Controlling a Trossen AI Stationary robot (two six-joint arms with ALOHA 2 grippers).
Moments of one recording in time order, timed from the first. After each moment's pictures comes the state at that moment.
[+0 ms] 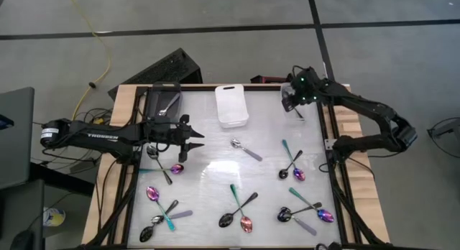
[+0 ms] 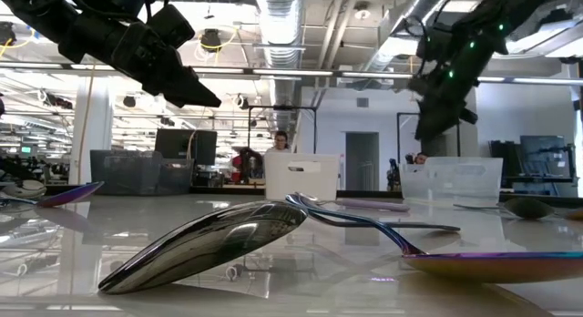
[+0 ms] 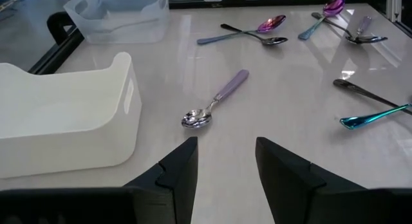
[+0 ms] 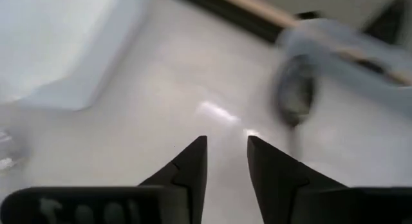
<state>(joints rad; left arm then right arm) 0.17 0.99 0.40 0.27 0.07 0.09 -0.84 1.21 0.85 -0.57 -0.09 0.18</state>
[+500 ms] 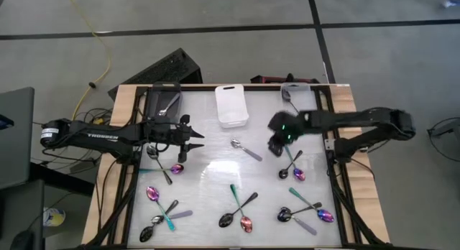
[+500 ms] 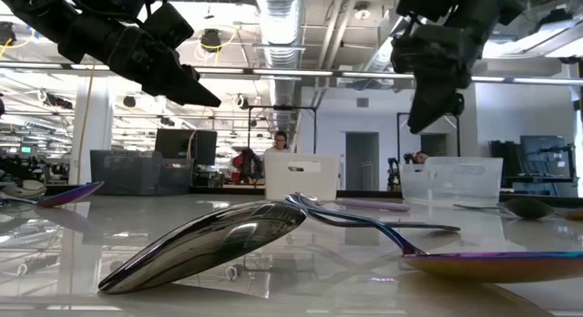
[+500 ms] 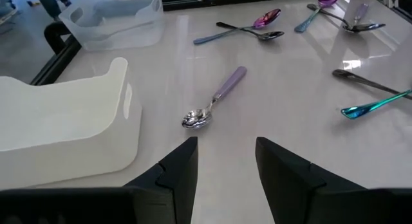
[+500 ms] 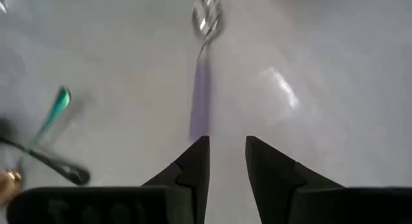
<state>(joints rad) 0.17 0.99 0.40 0.27 0.08 0.16 -0.11 1.25 0.85 -0.59 -0.02 0.47</state>
